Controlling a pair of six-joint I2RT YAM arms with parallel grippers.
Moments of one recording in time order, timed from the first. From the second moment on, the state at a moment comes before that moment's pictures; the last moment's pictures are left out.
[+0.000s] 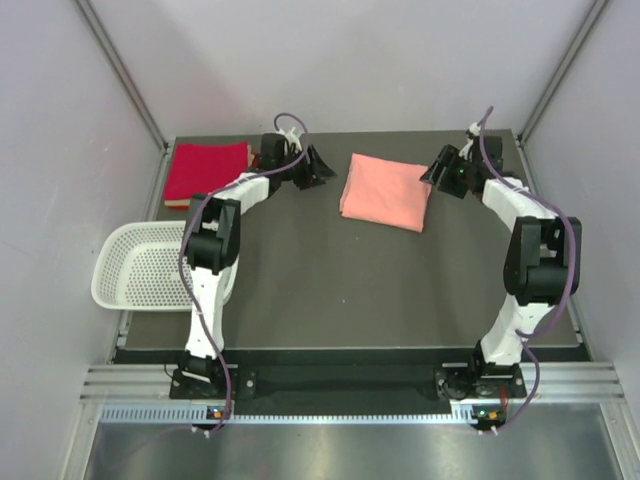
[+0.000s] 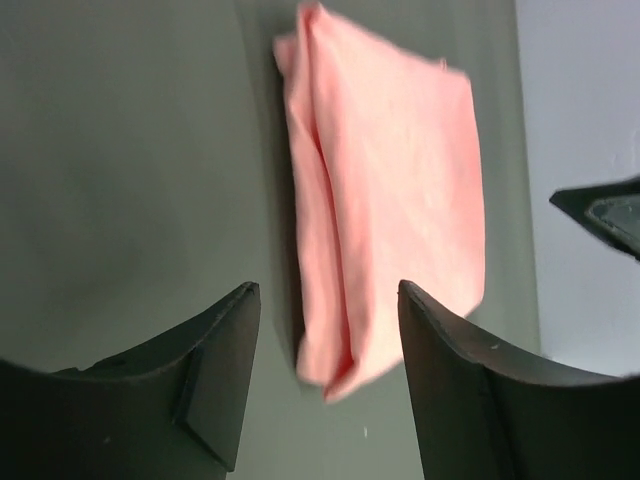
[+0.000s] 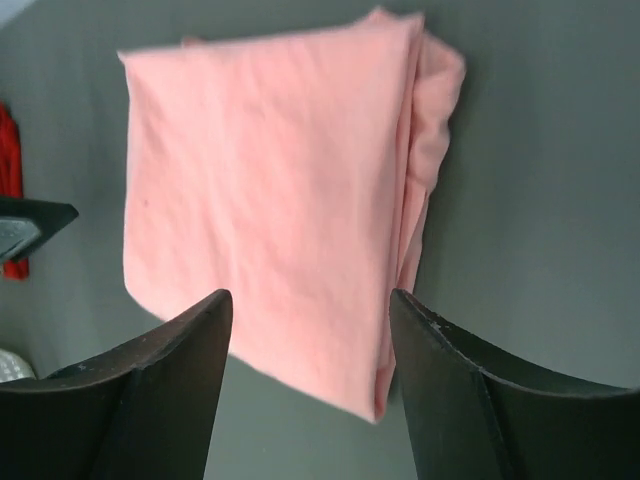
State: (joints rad) left arm -0.25 2.37 1.81 0.08 0.63 -0.70; right arm -0.01 1.86 1.37 -0.18 -0.32 0.47
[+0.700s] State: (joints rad) left arm -0.40 2.30 1.64 -0.09 0.62 -0.47; right arm 0.05 1.82 1.07 -0.20 -0.34 0.39
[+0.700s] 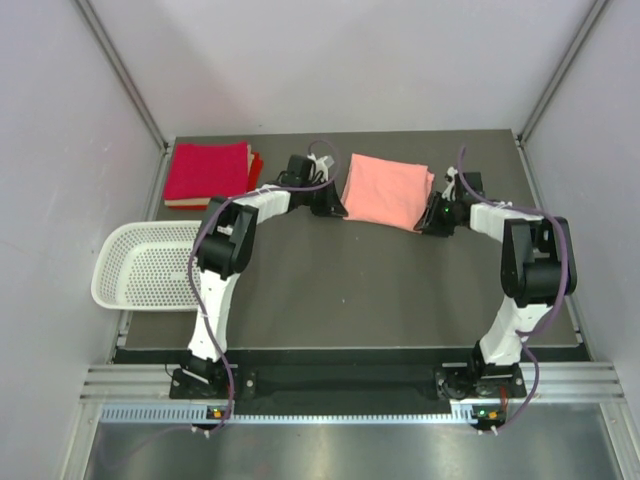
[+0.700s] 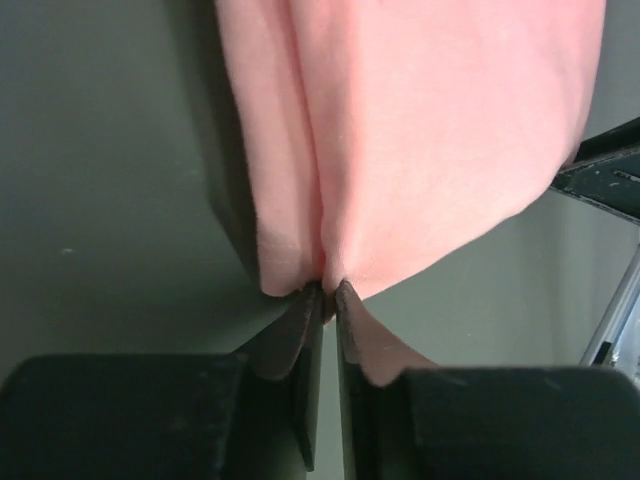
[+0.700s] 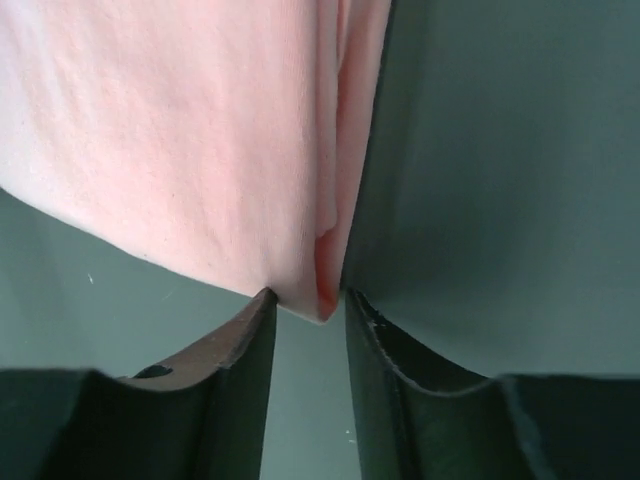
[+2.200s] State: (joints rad) left arm -0.33 2.06 1.65 -0.43 0.56 -0.33; right arm 0.07 1.62 1.16 -0.33 -0.49 0.22
